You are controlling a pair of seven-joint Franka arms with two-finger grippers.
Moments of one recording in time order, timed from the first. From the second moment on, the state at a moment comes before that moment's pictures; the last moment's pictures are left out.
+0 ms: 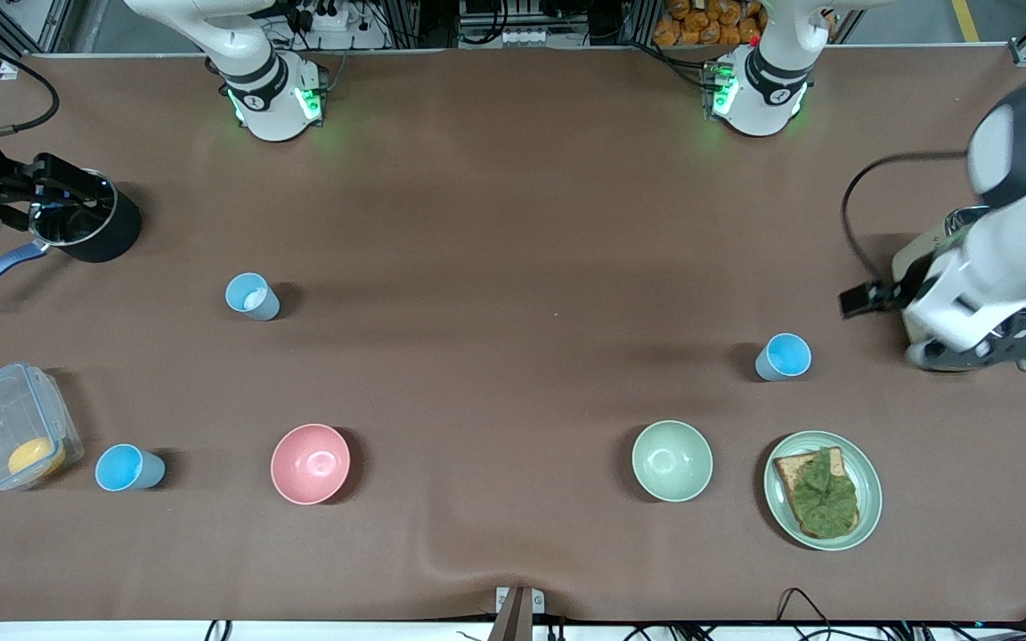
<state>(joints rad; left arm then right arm) -0.07 0.26 -0.04 -1.61 0.04 1.76 -0.16 0.09 0.00 -0.10 -1.54 0.04 1.43 -0.14</state>
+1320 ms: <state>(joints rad) -0.01 0.40 -0.04 -2.01 0.04 2.31 -0.12 0.09 0.04 -0.10 -1.54 0.04 1.43 -0.14</state>
